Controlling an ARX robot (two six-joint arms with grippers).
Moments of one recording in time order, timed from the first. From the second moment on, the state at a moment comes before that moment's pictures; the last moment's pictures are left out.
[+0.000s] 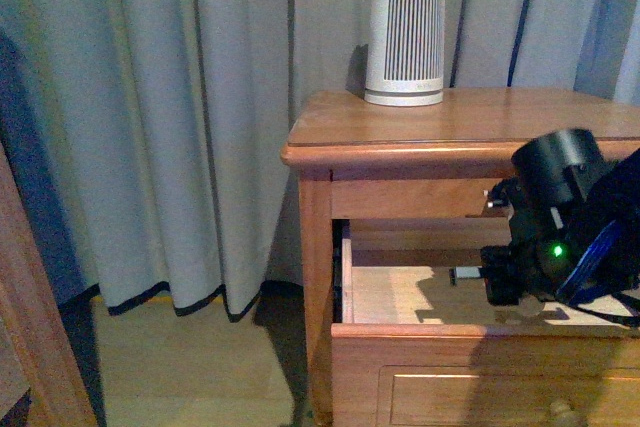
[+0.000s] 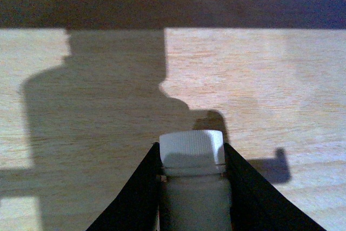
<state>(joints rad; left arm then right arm) 0.00 0.00 0.01 0.00 0.00 0.00 0.12 2.22 1.34 0.17 0.24 0.12</state>
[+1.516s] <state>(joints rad) 0.00 0.00 0.01 0.00 0.00 0.00 -0.01 2.21 1.94 -0.19 0.34 0.17</state>
